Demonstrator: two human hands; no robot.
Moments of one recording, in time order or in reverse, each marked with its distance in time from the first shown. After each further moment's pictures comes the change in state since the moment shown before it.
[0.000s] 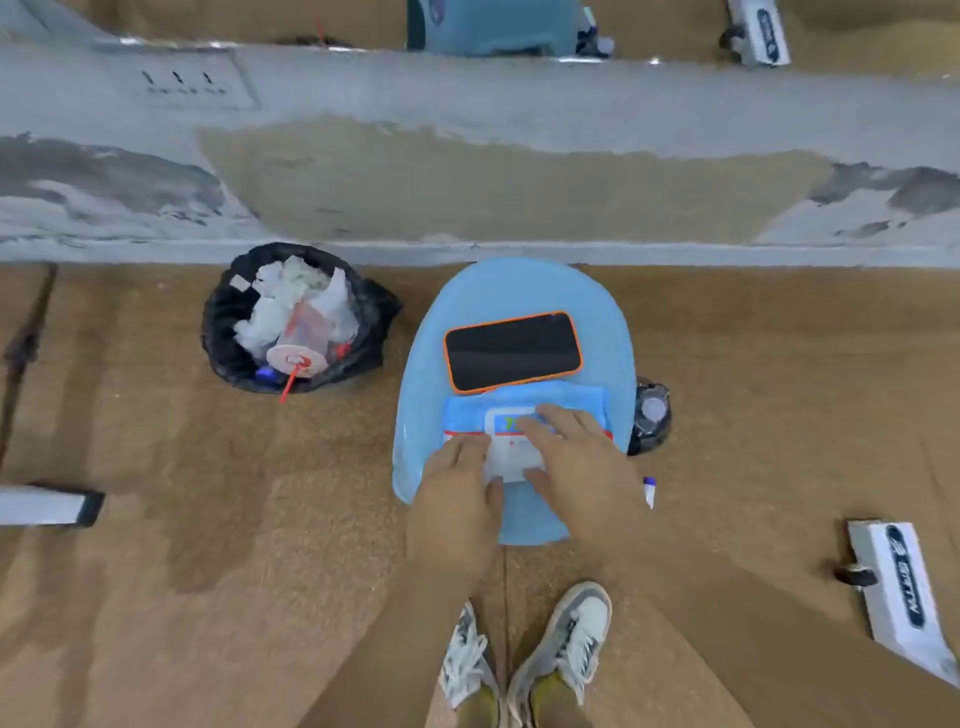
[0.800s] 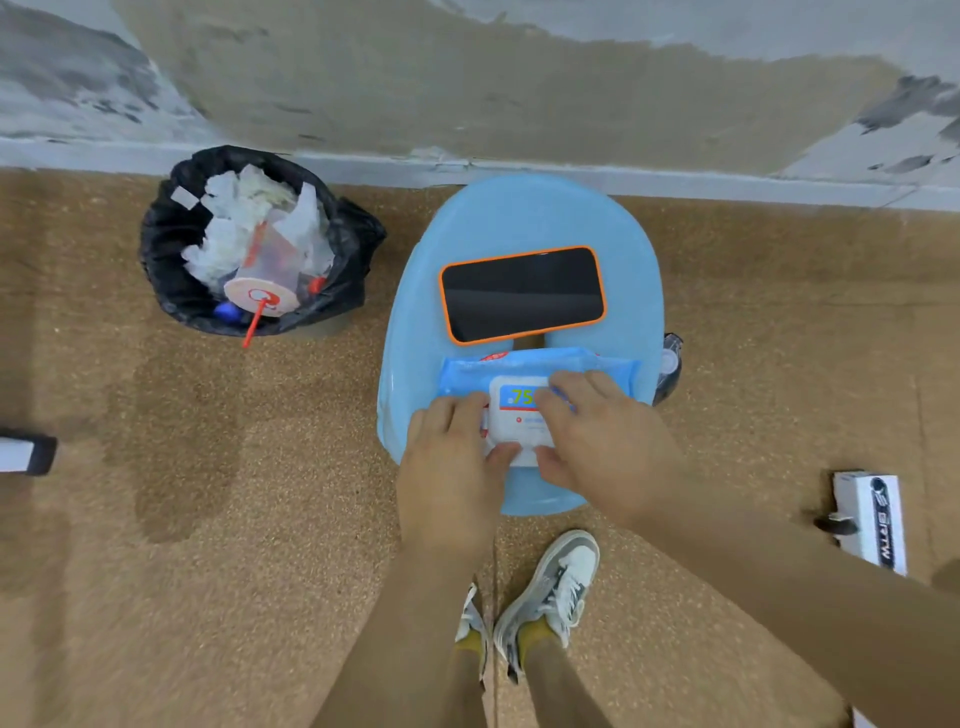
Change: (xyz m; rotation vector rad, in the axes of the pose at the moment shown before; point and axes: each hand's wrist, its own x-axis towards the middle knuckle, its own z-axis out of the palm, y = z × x) left_hand 0.015 -0.009 0.010 -0.002 0.094 -0.104; right_hand 0.014 0.004 -0.002 -0.271 0.064 -0.126
